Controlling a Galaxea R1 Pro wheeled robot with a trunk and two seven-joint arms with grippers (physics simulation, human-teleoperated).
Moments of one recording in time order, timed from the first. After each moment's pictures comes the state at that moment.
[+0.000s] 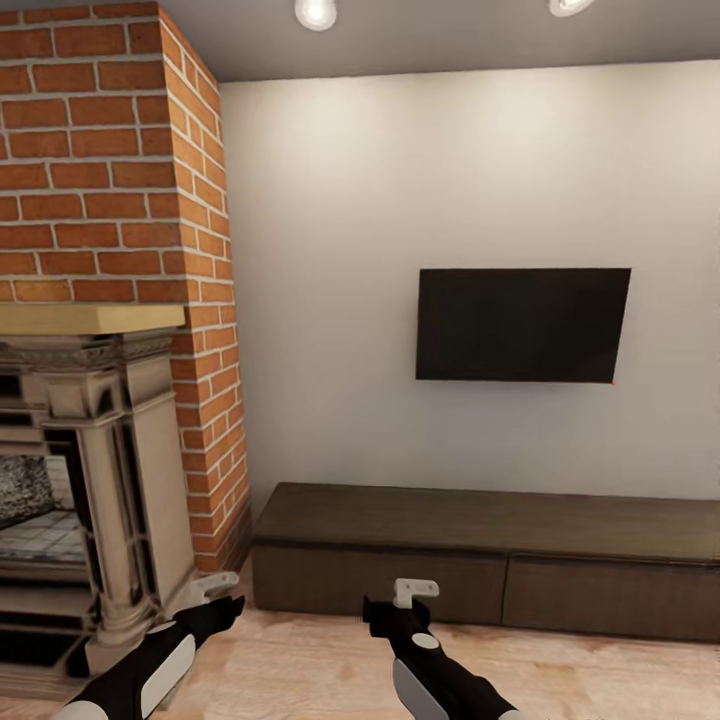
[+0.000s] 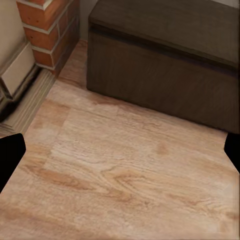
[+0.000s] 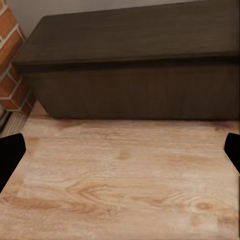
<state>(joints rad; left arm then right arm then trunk) -0.51 0.19 -0.43 -0.48 0.70 0.10 0.11 -0.50 0.14 0.71 -0.52 -0.68 -0.02 -0.34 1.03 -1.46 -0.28</state>
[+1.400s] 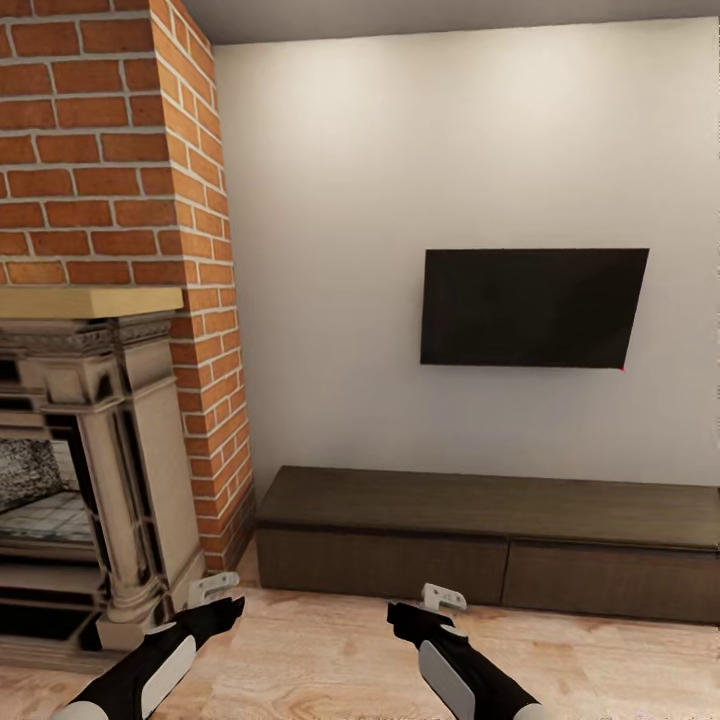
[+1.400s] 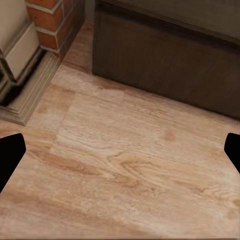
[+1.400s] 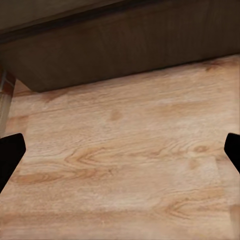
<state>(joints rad) -0.51 0.18 -0.43 -0.48 0.70 0.10 0.11 -0.50 0.09 0.58 -0.52 -0.80 0.09 -0.33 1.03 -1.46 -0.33</state>
